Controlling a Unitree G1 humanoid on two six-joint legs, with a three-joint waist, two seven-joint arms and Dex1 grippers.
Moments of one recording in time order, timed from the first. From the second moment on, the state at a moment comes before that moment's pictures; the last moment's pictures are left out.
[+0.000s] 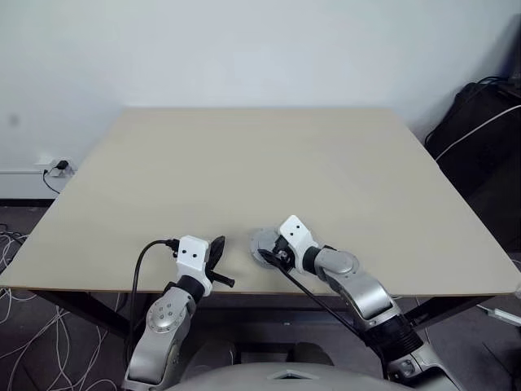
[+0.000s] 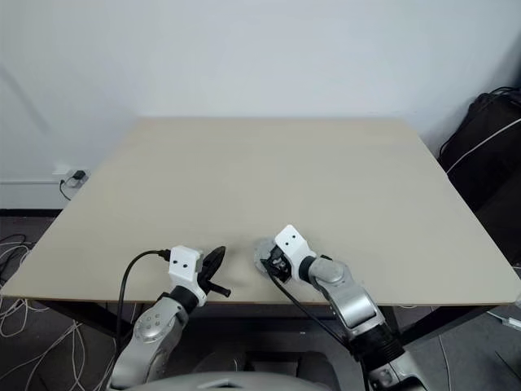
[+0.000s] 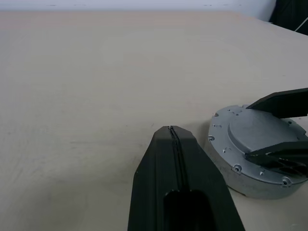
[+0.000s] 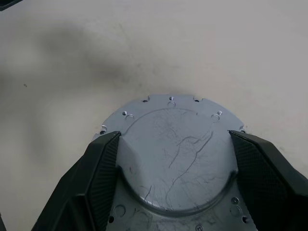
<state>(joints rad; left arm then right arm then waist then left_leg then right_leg) 0.30 0.12 -0.18 -0.25 -0.09 0.14 -0.26 -0.12 -0.32 0.37 -0.03 0.05 0.45 0.49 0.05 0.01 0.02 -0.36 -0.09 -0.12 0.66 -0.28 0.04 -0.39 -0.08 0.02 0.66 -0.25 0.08</state>
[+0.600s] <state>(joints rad) -0.01 0.17 -0.16 -0.06 -0.22 0.34 -0.46 -0.13 -0.30 0.36 -0.01 0.03 0.45 0.50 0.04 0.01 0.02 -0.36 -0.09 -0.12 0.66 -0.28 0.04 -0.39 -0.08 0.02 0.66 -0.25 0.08</state>
